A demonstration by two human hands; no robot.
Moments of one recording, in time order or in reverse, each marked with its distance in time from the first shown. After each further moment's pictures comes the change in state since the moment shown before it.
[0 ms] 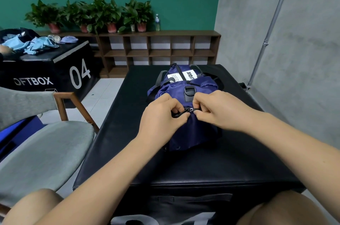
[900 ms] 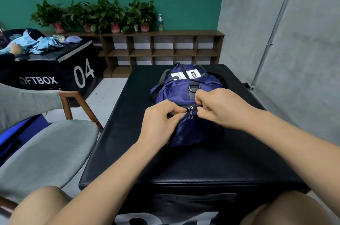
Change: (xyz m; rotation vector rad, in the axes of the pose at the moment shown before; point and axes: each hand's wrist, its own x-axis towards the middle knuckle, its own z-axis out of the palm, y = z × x) left_hand -0.010 -0.016 0.003 -0.238 0.048 -0.053; right_hand 0.007 -0.003 0.004 -0.087 0.090 -0.073
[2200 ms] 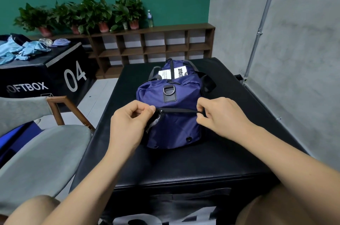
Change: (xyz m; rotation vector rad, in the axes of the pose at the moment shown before) left_hand -0.011 -0.002 -0.028 -0.269 0.086 -0.314; right_hand -0.045 0.012 0.034 0.094 0.074 0.247
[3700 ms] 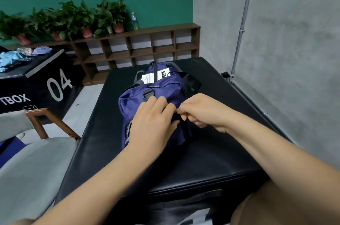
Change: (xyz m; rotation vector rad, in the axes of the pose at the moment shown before) left_hand 0.011 0.017 0.077 0.963 -0.107 0.864; right_hand 0.022 -0.007 -0.022 0.982 -0.332 0.503
